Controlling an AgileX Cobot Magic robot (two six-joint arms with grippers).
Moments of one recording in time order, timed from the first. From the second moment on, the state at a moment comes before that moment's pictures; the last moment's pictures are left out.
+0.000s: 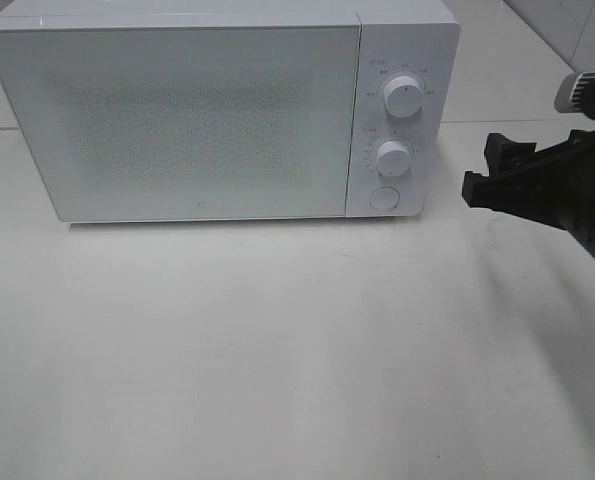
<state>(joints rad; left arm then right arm) 0.03 0.00 -0.52 -0.06 1.07 -0.01 0.55 1.48 -0.32 0.71 -1.06 -0.36</state>
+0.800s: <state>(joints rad) 0.03 0.00 -0.52 -0.06 1.07 -0.01 0.78 1.84 -0.55 0.92 -1.21 -0.37</state>
